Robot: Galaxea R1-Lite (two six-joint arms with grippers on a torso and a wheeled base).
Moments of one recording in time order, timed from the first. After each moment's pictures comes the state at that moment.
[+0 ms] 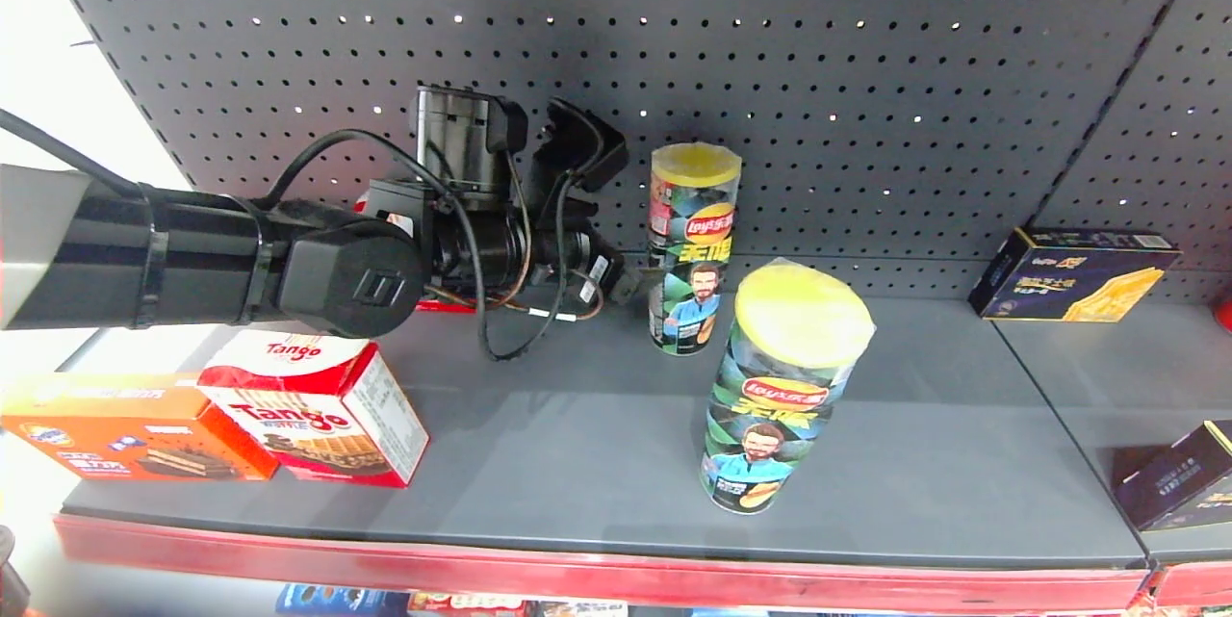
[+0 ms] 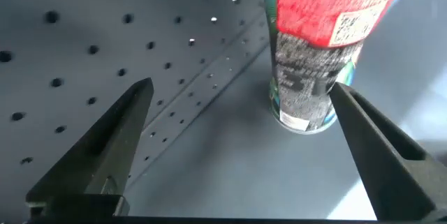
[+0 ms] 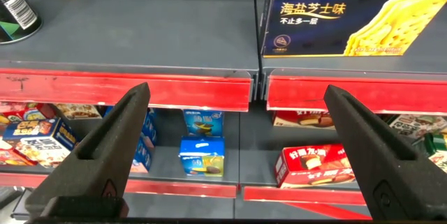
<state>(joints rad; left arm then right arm) -0.49 1.98 -1.46 -0.23 -0.17 0.37 0.00 0.01 0.00 0.00 0.00 0.00</state>
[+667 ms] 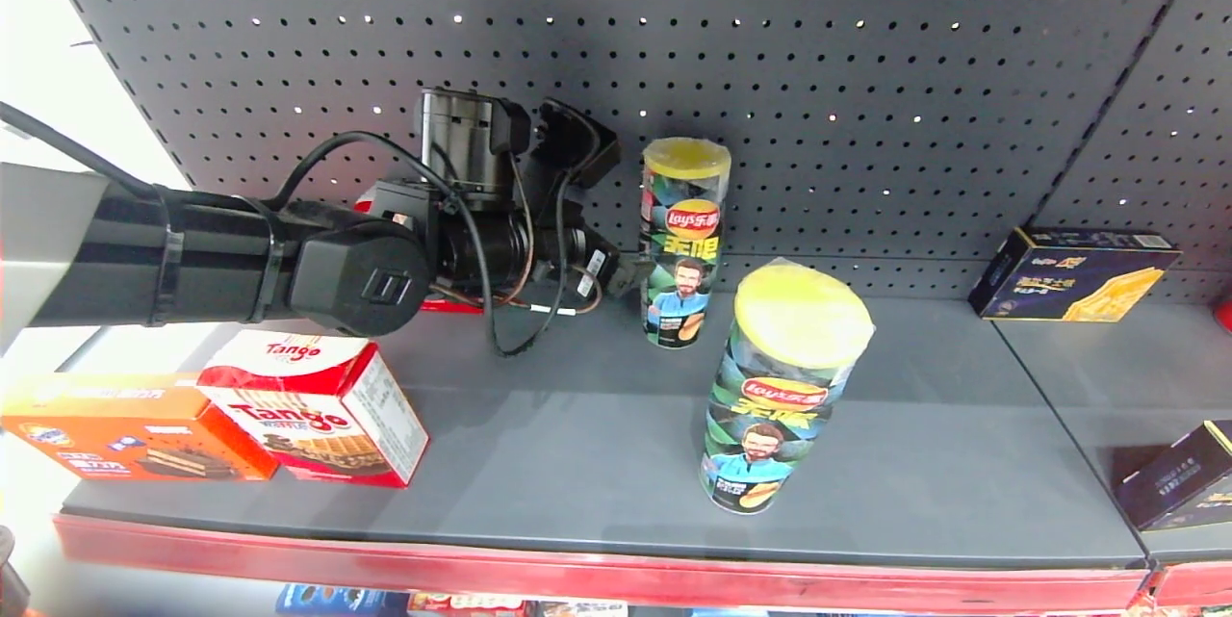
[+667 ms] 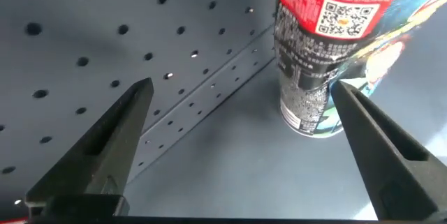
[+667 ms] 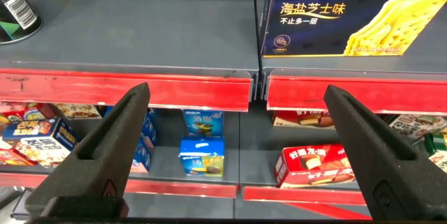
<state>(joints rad) -0.49 1.99 -1.47 -0.23 -0.08 0.33 0.00 0.01 0.00 0.00 0.00 0.00</state>
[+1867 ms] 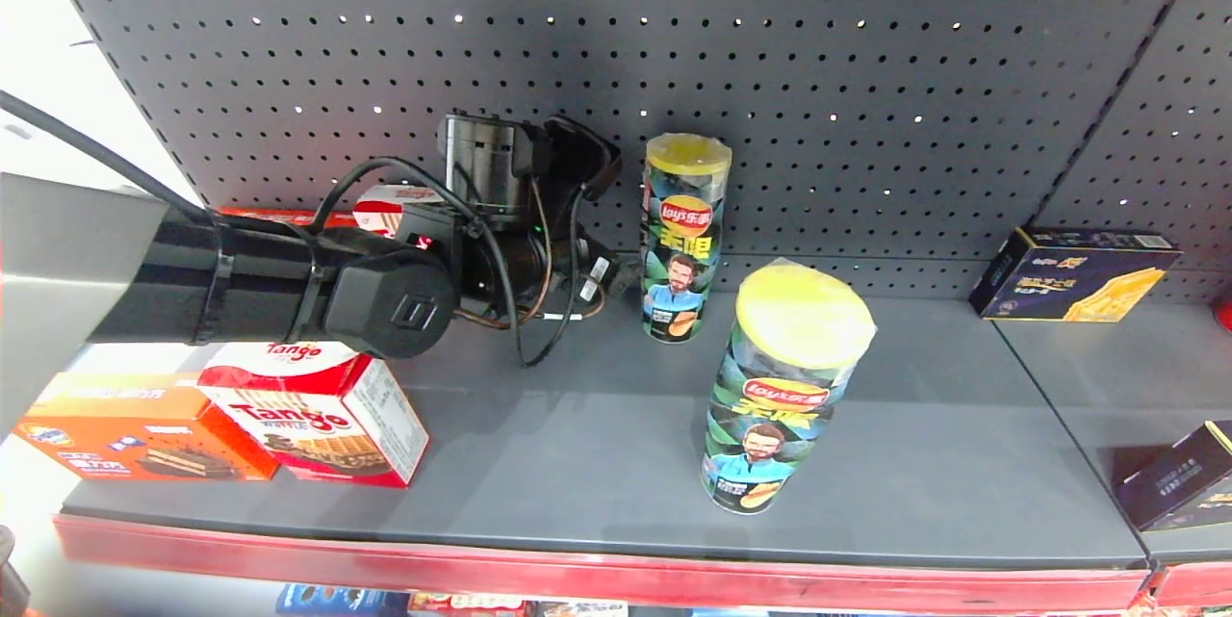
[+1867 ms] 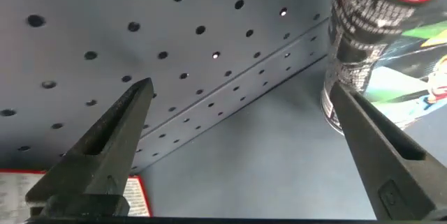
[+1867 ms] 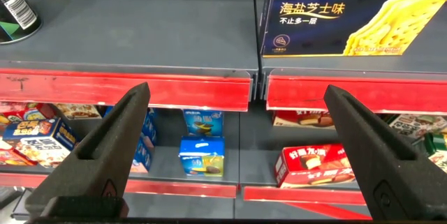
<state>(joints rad) -0.52 2.02 -1.44 -0.32 0.14 0.33 0.00 0.01 0.00 0.00 0.00 0.00</state>
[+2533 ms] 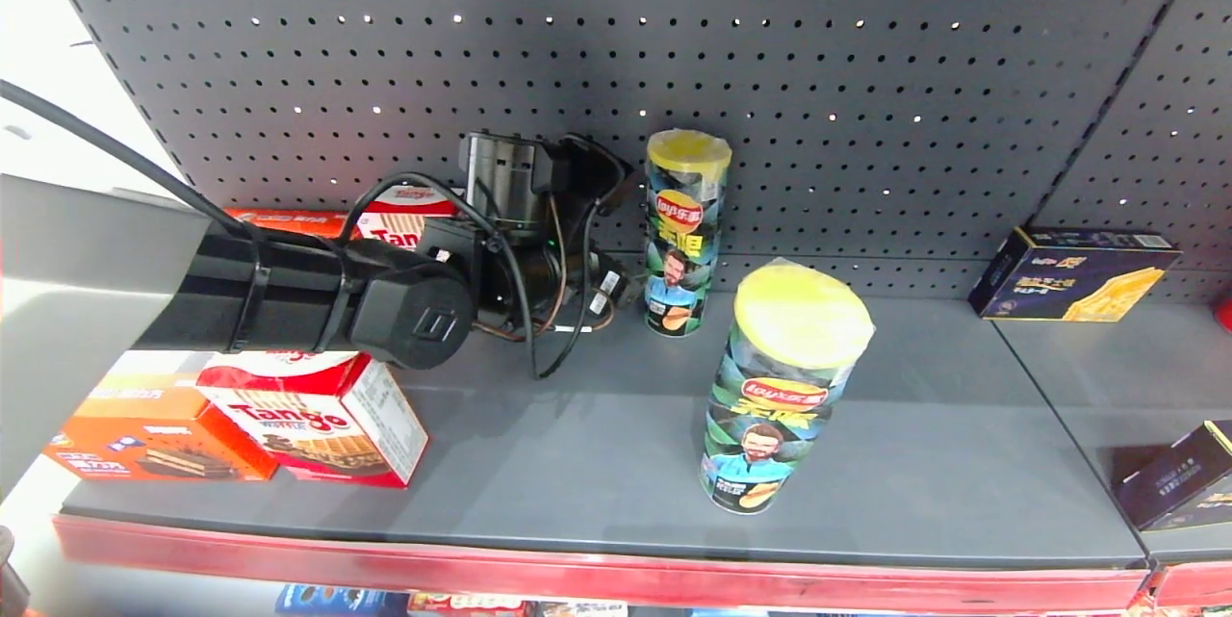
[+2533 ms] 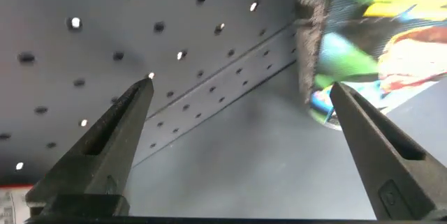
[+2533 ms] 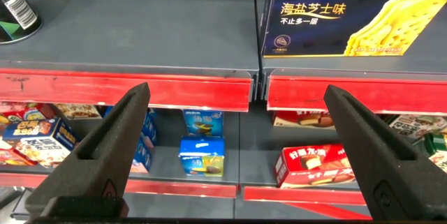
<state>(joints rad) -0.53 2.04 -1.43 -0.32 0.17 0.33 0.00 0.01 0.00 0.00 0.00 0.00</state>
